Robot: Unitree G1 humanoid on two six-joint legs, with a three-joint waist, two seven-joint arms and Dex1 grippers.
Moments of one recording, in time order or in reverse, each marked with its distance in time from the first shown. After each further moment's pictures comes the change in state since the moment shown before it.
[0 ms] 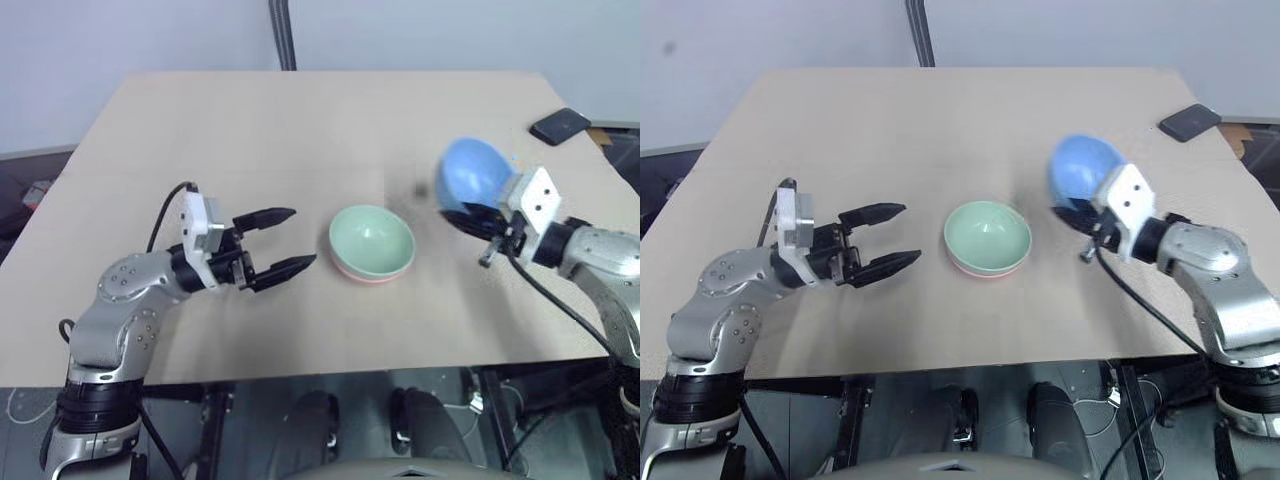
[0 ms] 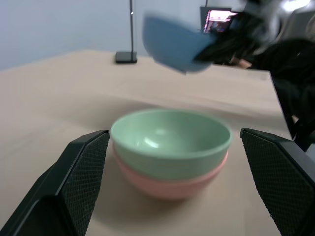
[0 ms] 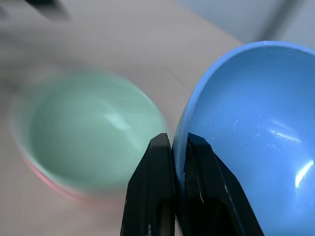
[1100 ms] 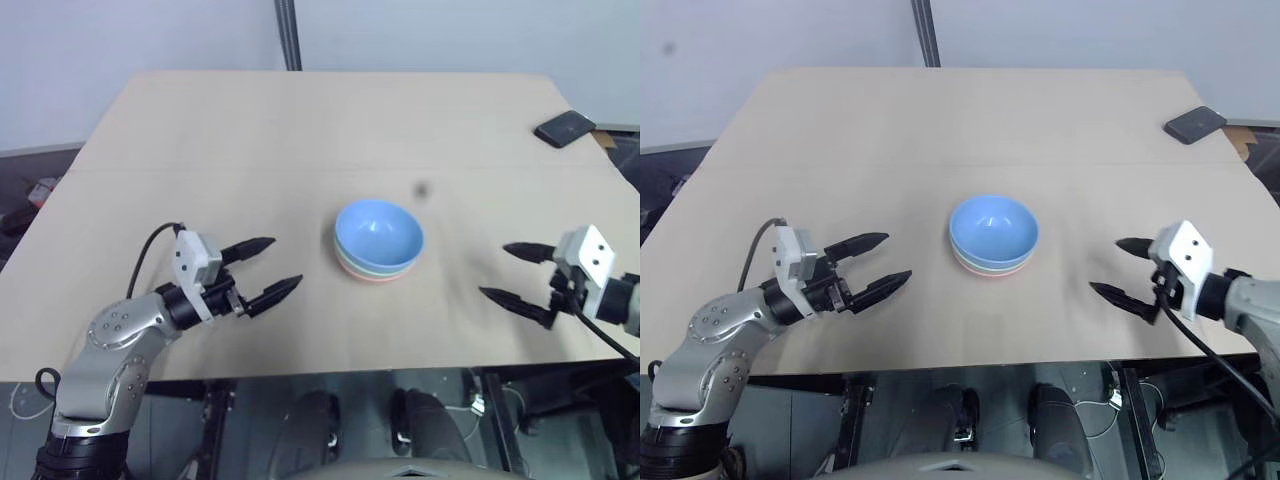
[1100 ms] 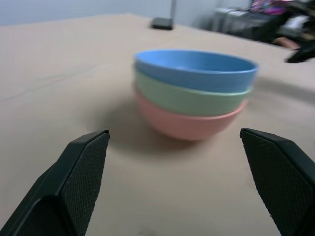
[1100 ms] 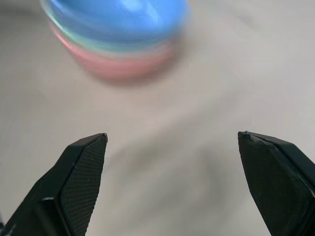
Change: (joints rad) left arm 0.248 -0.004 0.066 -0.134 0.026 0.001 0.201; right arm 0.516 -0.199 -0.353 0.125 0.014 -0.177 0.169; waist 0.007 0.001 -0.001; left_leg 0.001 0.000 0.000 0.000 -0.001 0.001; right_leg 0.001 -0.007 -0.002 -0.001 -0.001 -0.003
